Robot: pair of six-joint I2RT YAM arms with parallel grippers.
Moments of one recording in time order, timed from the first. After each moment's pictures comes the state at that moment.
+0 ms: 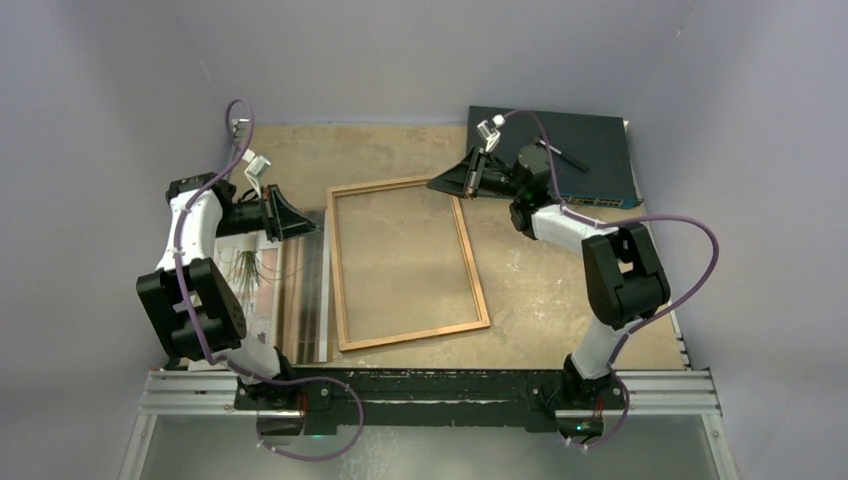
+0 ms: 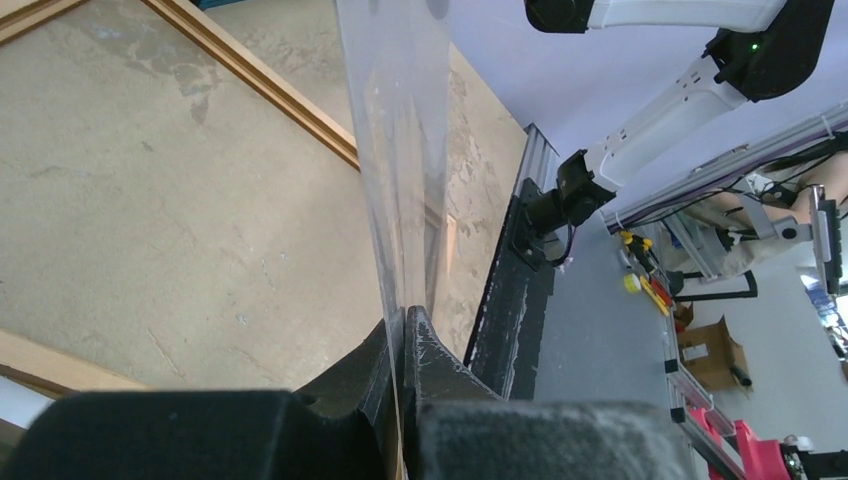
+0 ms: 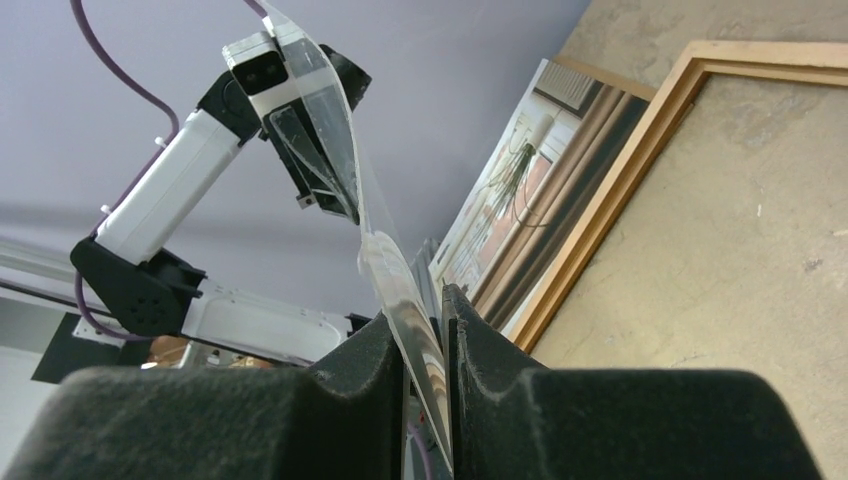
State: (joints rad) left arm 0.33 1.56 1.27 -1.43 1.46 1.00; right arm 0.34 1.75 1.05 0.76 -0.94 1.13
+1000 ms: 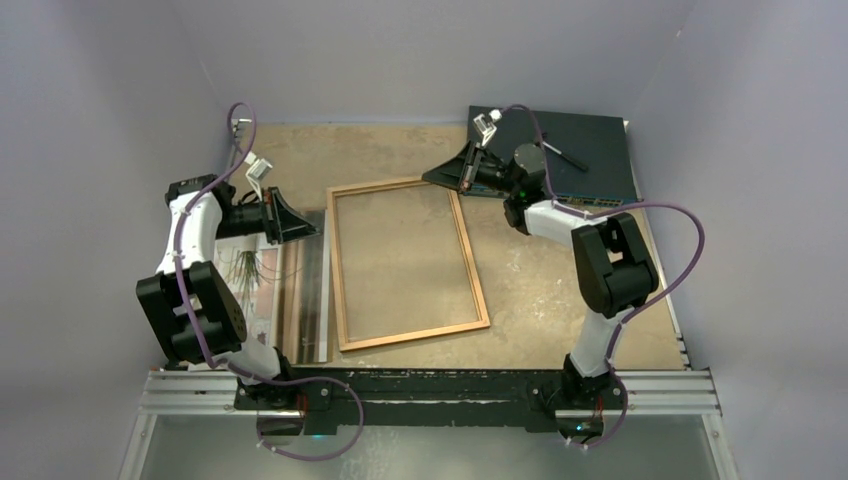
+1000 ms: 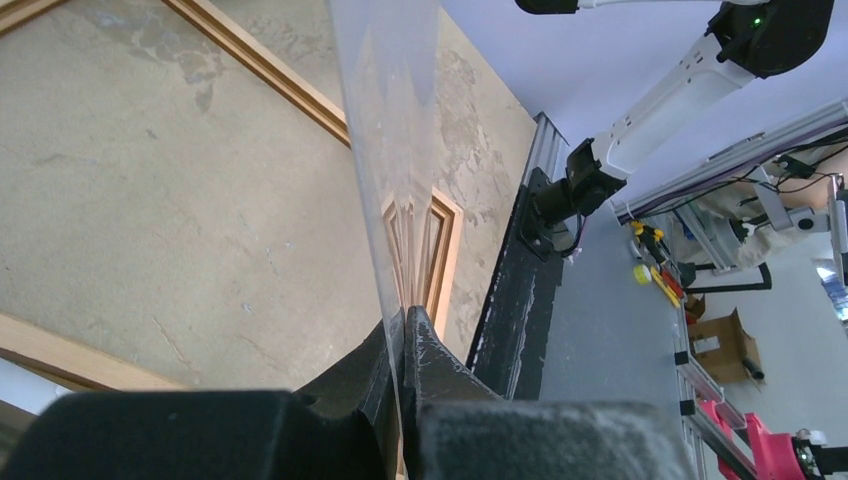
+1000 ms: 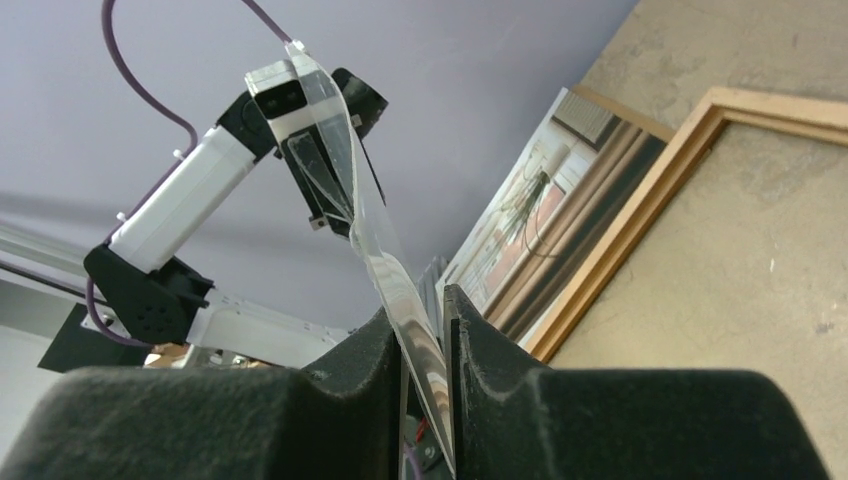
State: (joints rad) left arm 0.33 1.54 1.26 -1.43 1.44 1.01; right arm 0.35 1.84 1.13 0.90 -0.94 1.19
